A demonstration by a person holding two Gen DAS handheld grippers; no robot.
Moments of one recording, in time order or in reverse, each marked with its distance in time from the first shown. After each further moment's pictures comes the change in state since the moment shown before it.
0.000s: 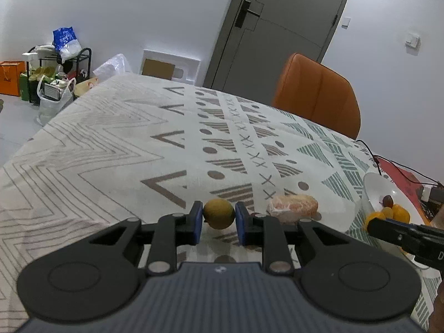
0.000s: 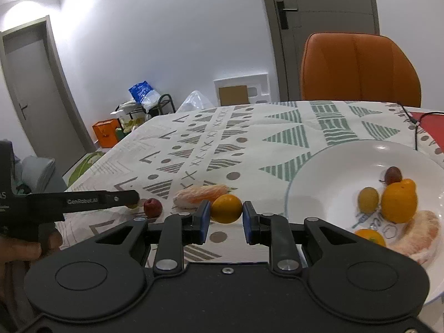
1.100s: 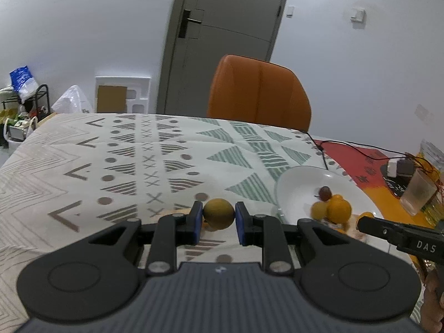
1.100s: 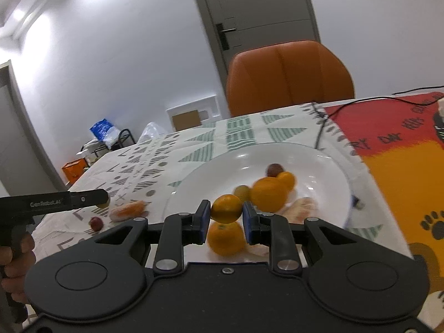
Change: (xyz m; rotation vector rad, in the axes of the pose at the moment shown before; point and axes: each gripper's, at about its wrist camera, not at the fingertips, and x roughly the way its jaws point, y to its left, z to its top) left arm -0.009 -0.116 -0.001 0.182 -0.033 -0.105; right arm -0.067 -0.099 -0.020 0.160 -0.105 -0.138
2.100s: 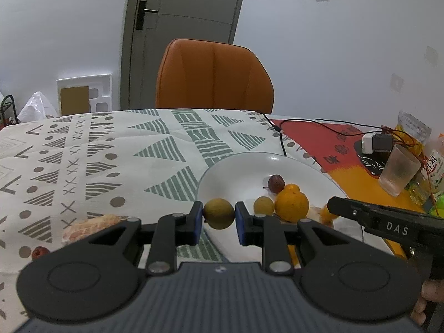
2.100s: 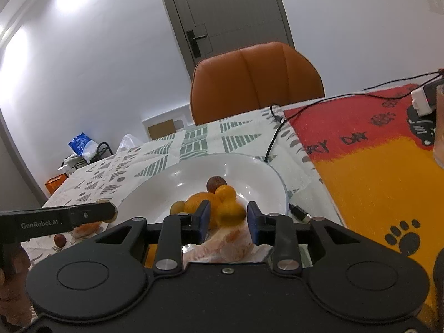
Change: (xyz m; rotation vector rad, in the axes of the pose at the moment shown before) left arm 0.047 -0.073 -0.002 0.100 0.057 -0.096; right arm 0.010 -0.051 0.004 0.049 -0.032 -0.072
